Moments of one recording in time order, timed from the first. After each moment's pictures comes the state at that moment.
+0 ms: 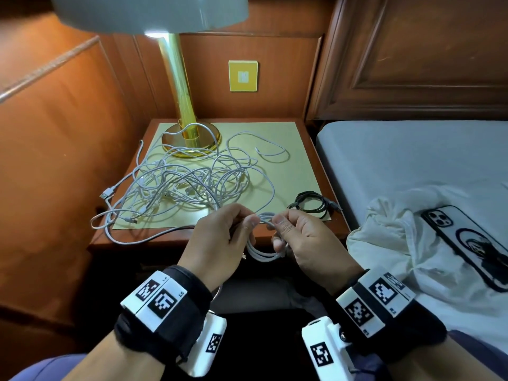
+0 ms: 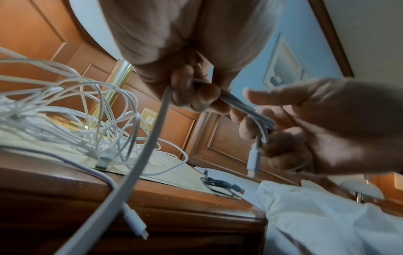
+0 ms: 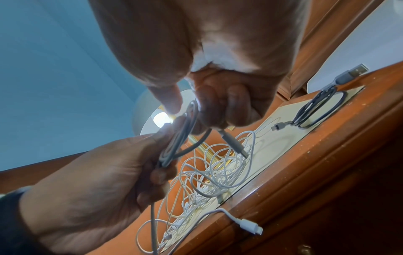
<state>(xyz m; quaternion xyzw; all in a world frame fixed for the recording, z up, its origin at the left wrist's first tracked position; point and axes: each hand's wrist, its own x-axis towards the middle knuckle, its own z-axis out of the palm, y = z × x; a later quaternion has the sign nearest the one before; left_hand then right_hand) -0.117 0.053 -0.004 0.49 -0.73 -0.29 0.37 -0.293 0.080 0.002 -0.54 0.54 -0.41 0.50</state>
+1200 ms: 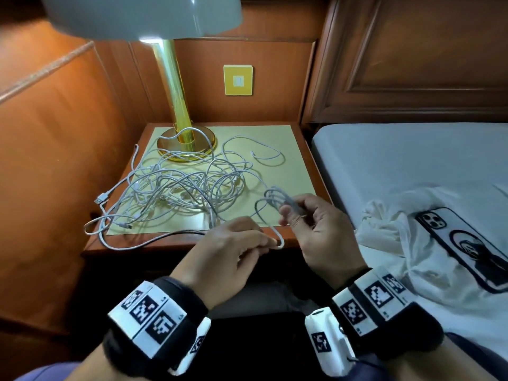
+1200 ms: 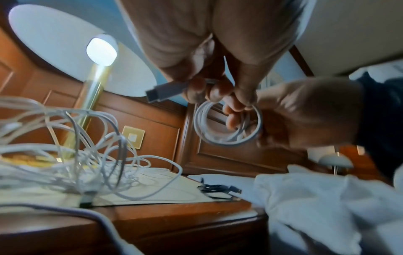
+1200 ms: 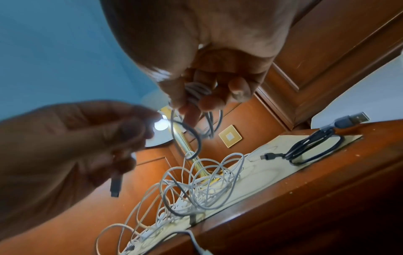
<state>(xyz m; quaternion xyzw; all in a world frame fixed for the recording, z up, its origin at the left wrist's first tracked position) -0.117 0.060 0.002 0.31 -0.87 -0.20 0.34 -0.311 0.080 0.011 -0.61 0.60 -0.48 0.21</state>
